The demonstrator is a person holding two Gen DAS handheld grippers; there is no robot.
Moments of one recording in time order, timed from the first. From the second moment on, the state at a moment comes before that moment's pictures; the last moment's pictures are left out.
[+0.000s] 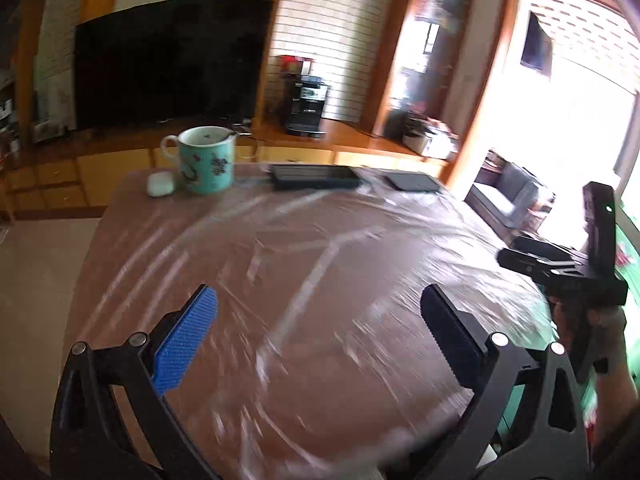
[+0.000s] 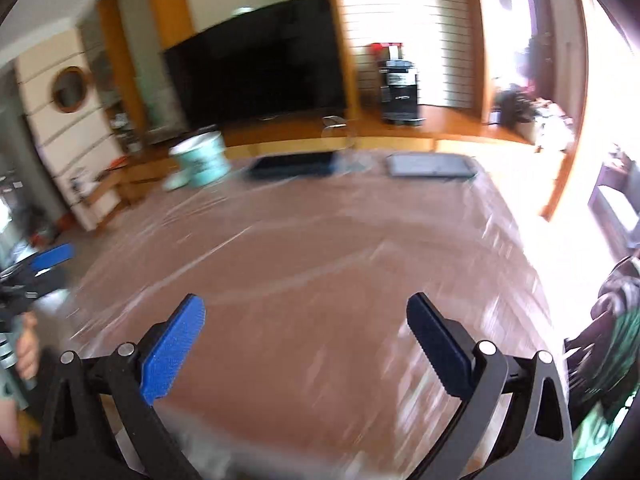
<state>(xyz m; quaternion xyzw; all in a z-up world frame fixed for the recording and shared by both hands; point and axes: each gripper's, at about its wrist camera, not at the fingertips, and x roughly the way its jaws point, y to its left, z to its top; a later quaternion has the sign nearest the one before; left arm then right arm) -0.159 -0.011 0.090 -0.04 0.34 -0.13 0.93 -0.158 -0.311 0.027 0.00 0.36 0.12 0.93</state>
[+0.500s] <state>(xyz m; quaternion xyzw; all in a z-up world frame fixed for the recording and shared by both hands) -0.042 0.000 0.025 -0.04 0.41 -0.07 0.91 -0.035 -0.385 -0.039 0.03 0.42 0.03 0.91</state>
